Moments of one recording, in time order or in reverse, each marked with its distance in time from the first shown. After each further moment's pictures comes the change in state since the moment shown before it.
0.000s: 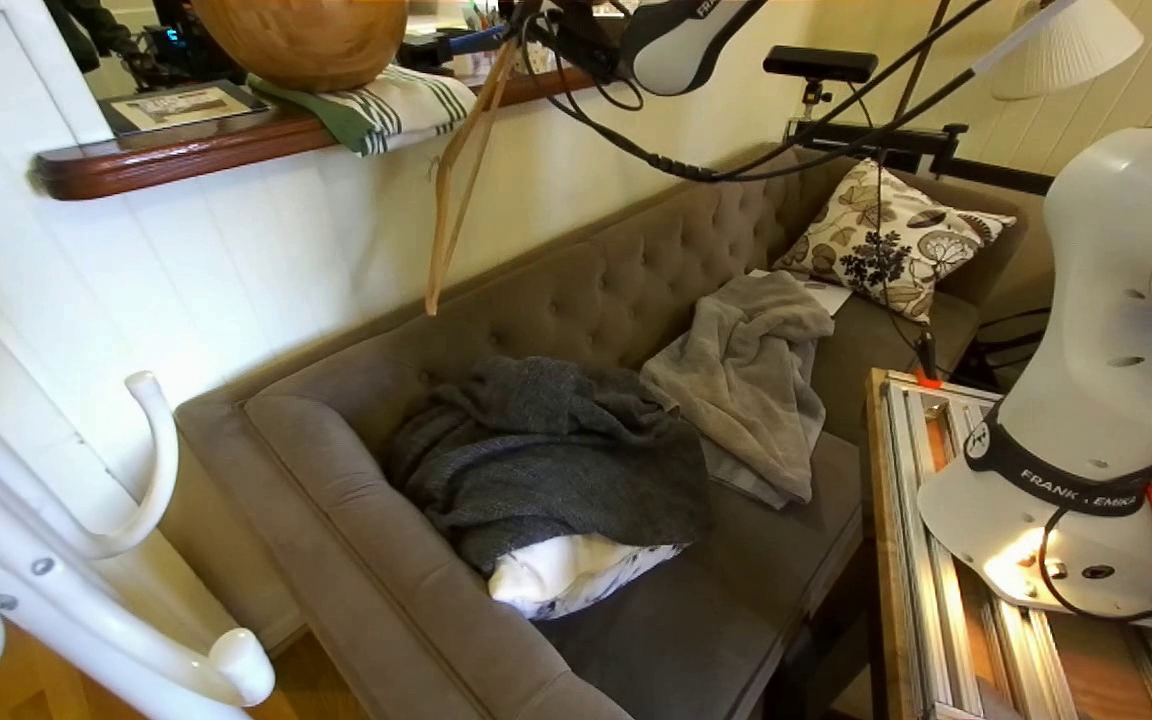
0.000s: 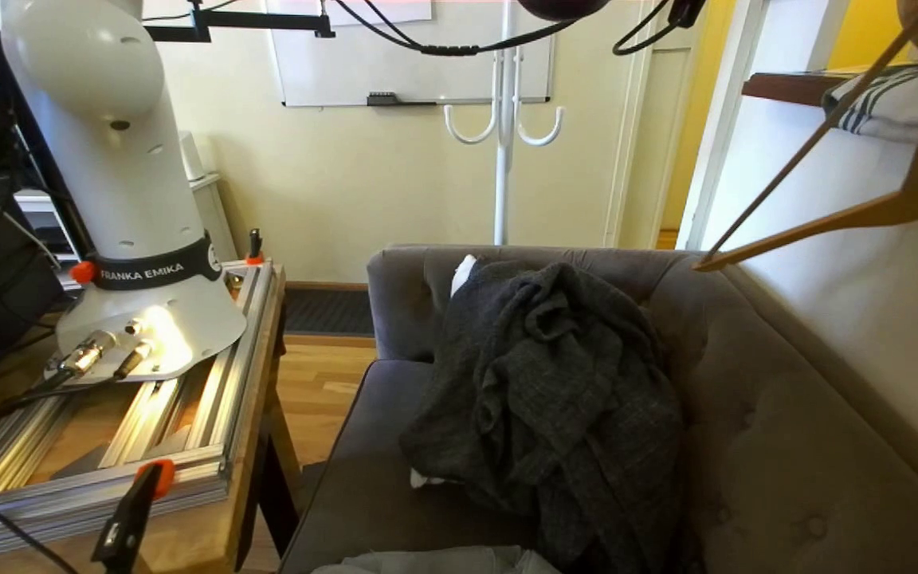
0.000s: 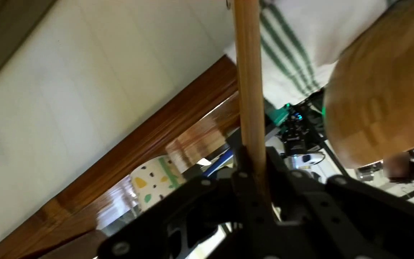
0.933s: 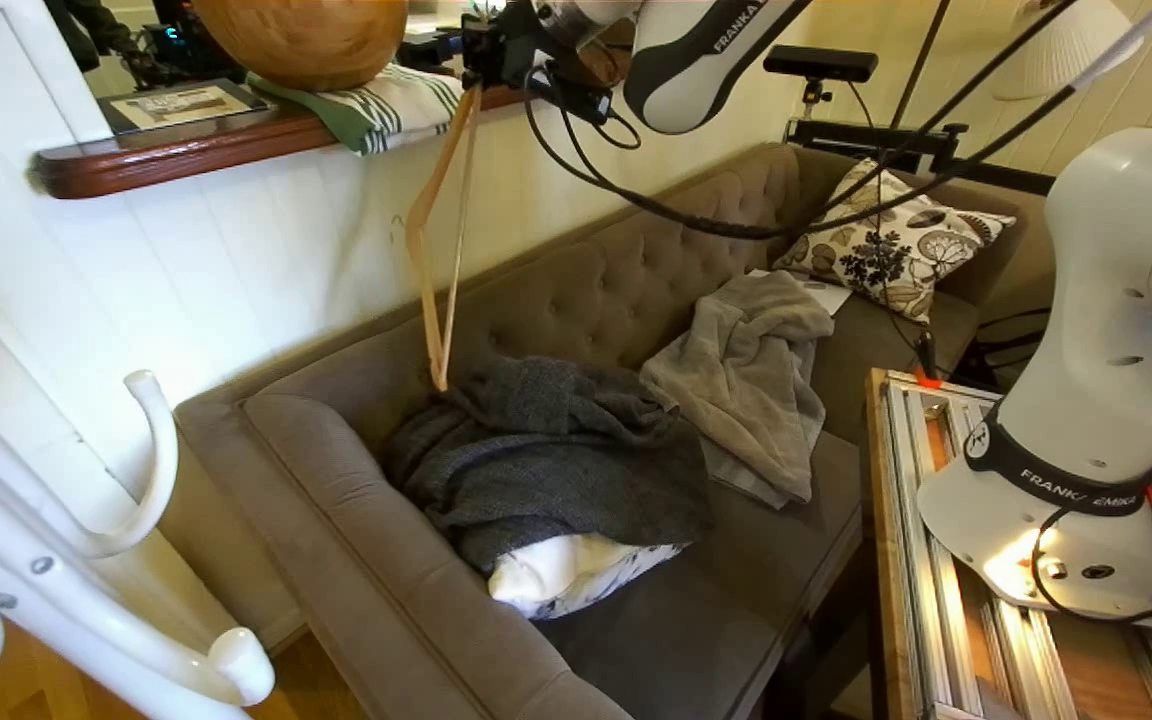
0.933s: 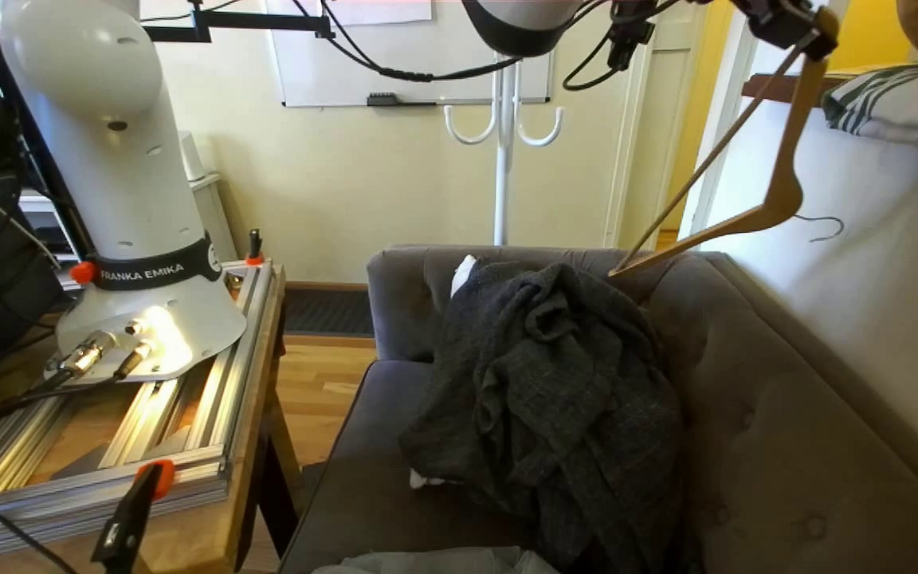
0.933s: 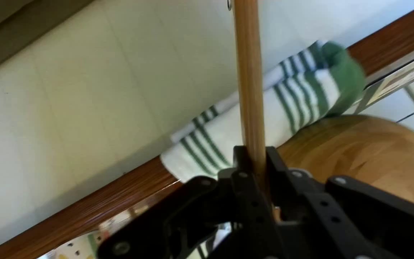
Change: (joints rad) arm -0.022 -0.056 0.142 -0.093 -0.147 0.070 -0.053
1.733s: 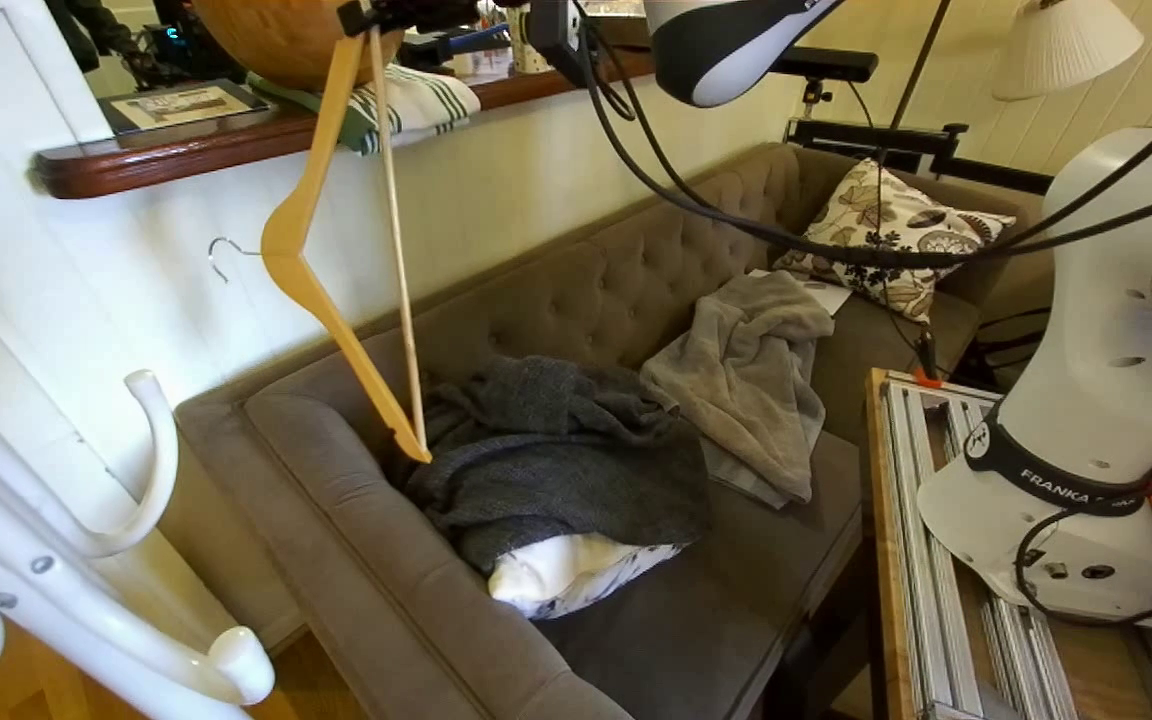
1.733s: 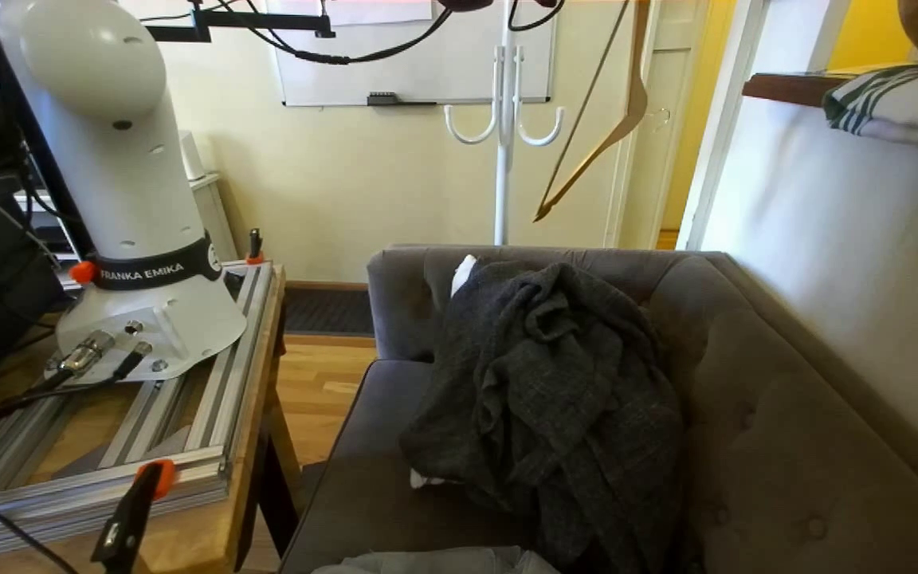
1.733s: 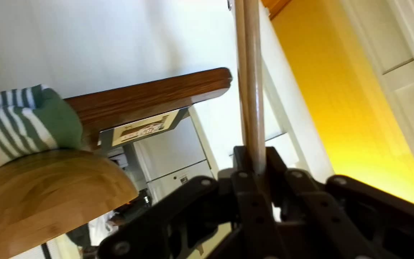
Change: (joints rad) arm 0.041 -0.263 0.204 -0.084 -0.397 0.168 -0.068
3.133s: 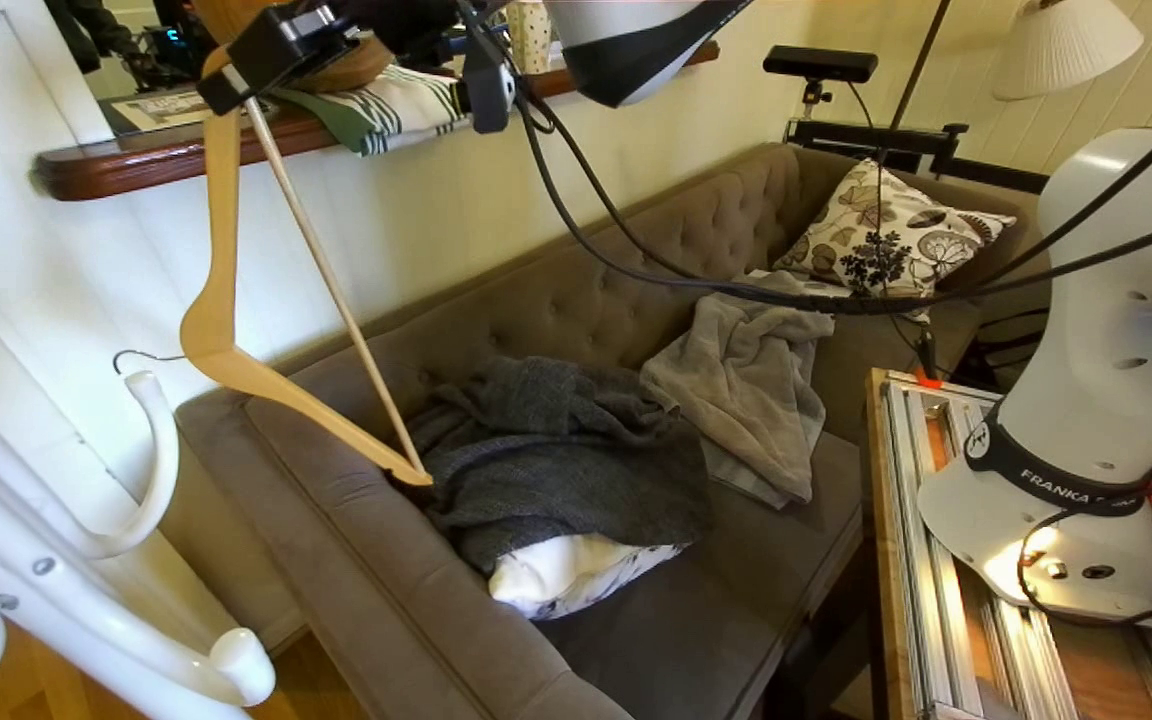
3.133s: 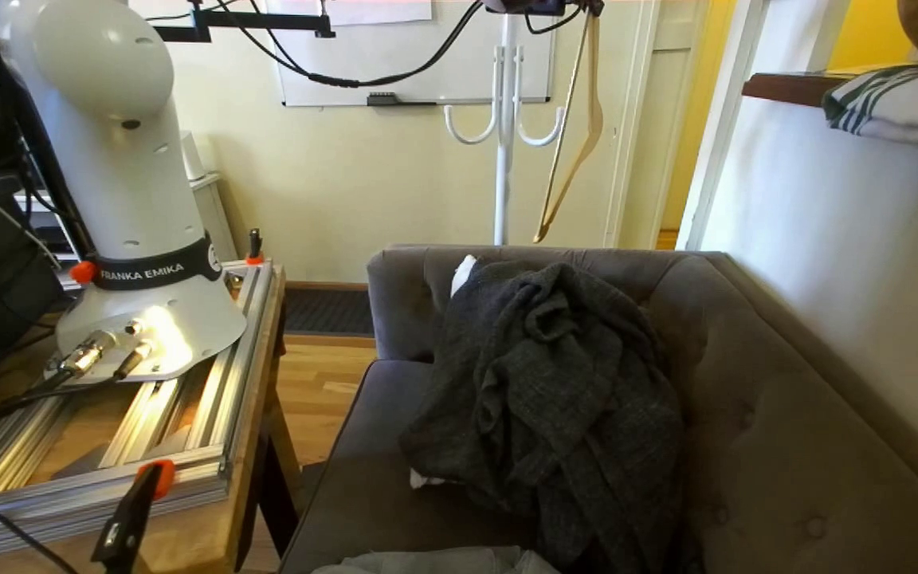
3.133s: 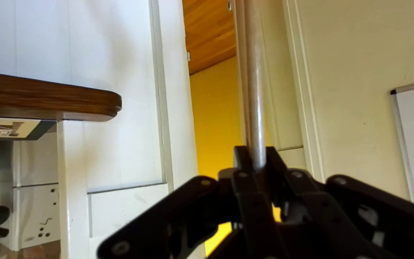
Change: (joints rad) arm 0.063 0.194 0.078 0.248 -0.309 0.065 0.061
